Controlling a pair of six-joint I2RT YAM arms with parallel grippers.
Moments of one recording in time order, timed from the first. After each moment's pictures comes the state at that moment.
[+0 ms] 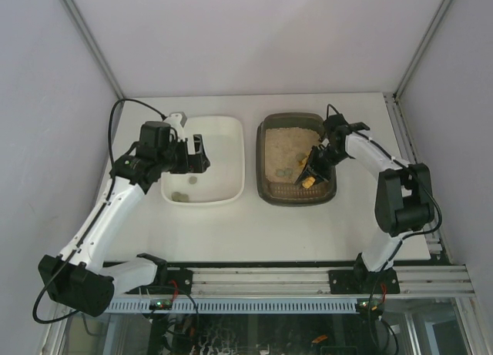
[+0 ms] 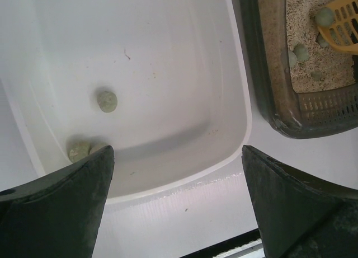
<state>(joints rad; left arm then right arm) -0.31 1.14 1.12 -0.70 0.08 -0.29 0.22 1.76 1.32 -1.02 -0.57 0.64</state>
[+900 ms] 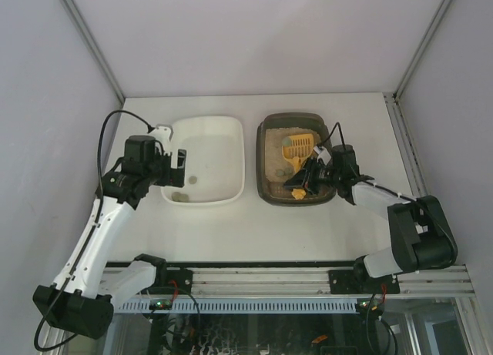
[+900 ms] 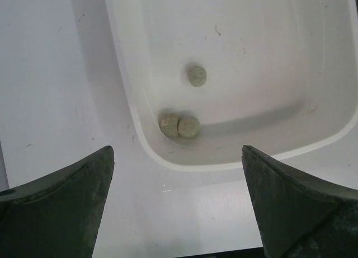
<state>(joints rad) -0.23 0.99 1.05 -0.78 -0.10 -0.04 0.25 1.45 0.67 0.03 -0.82 0.88</state>
